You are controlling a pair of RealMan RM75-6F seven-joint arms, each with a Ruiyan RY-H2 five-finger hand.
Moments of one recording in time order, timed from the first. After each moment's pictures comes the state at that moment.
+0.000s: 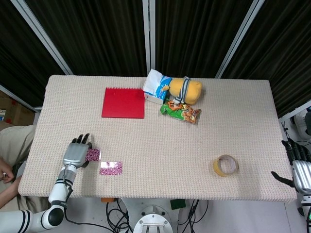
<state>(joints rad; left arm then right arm) -0.54 -1.45 0.00 -1.72 0.77 1.18 0.77 0.03 -1.05 0.04 -1.60 -1.44 1.41 0.09</state>
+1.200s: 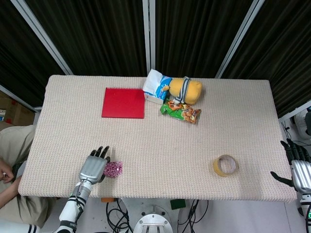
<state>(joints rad) -0.51 -1.53 0.07 -1.99 0.85 1.36 1.01 0.04 -1.07 0.04 -1.57 -1.43 1.39 0.11</state>
